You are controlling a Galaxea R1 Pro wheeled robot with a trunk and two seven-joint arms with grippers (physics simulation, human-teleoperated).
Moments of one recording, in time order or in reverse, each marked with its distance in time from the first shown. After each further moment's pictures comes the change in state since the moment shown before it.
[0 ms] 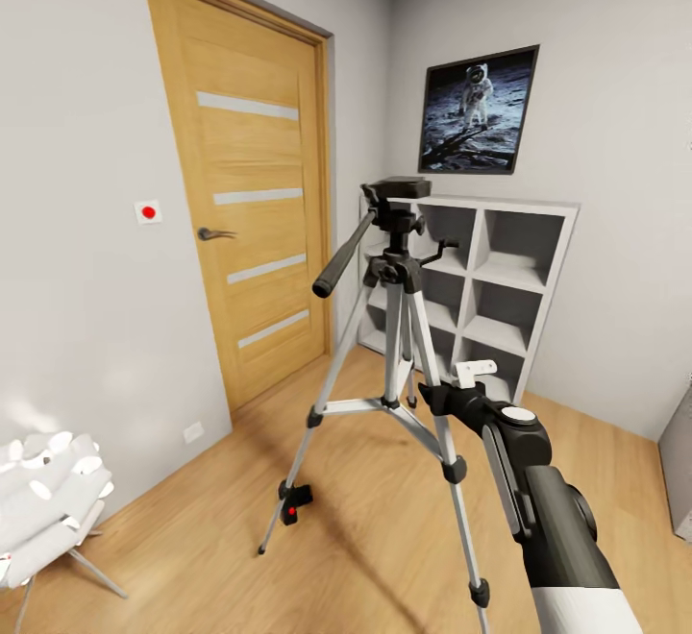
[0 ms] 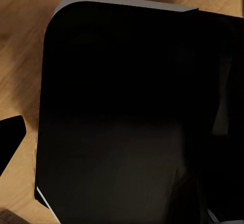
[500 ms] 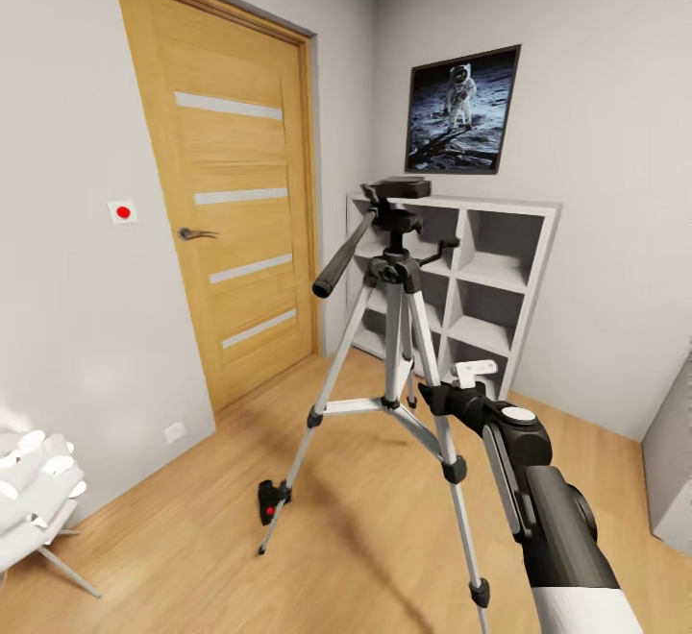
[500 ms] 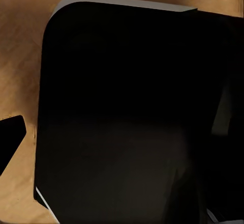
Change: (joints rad) left arm 0.000 -0.002 0.000 0.000 -0.003 -0.001 0.000; right arm 0.000 -0.001 0.000 0.000 -0.001 0.000 0.001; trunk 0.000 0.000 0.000
